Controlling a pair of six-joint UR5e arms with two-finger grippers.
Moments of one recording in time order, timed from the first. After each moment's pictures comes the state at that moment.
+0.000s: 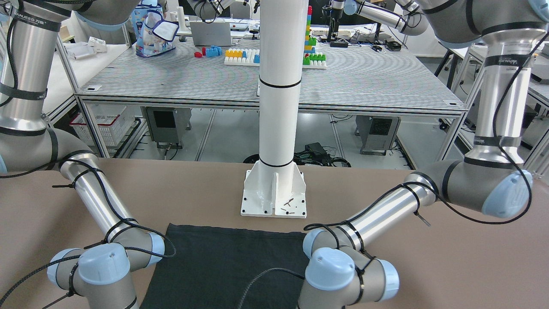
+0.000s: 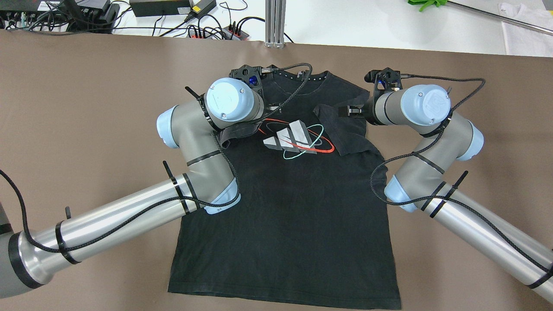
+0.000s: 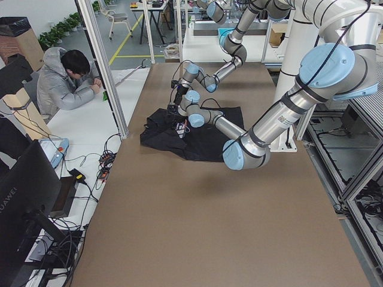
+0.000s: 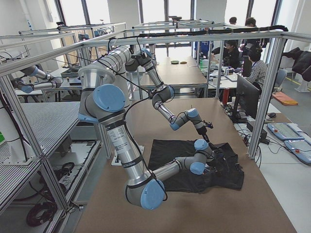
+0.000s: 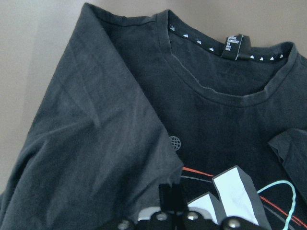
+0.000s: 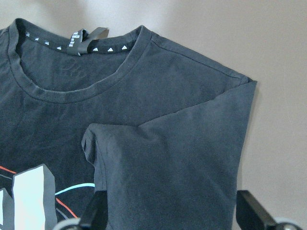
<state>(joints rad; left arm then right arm) -0.66 -2.54 -1.15 -2.09 -1.62 -1.28 0.85 -1.02 1.37 -0.86 1.77 1.01</state>
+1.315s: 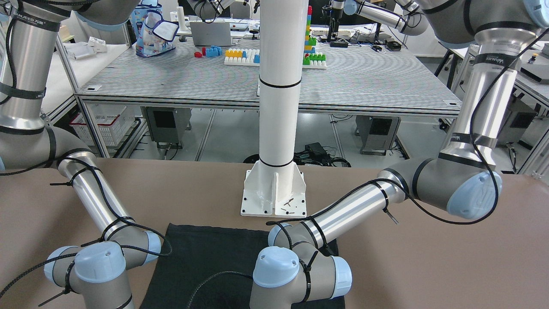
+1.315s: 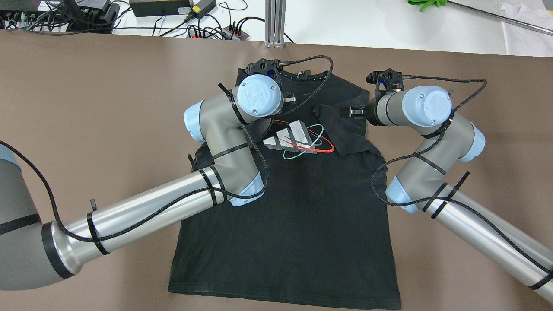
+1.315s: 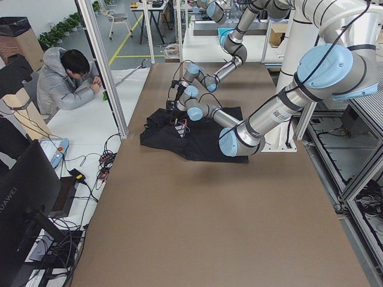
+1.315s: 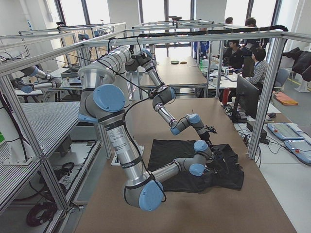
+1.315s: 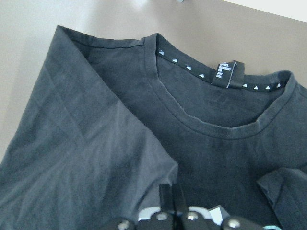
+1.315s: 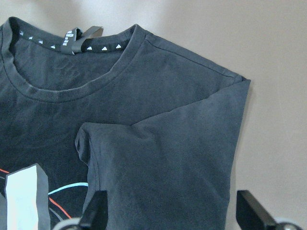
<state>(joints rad) -0.65 -2.68 -0.97 -2.10 -1.53 -1.34 0.85 -1.03 1.37 -0.86 1.76 1.00</state>
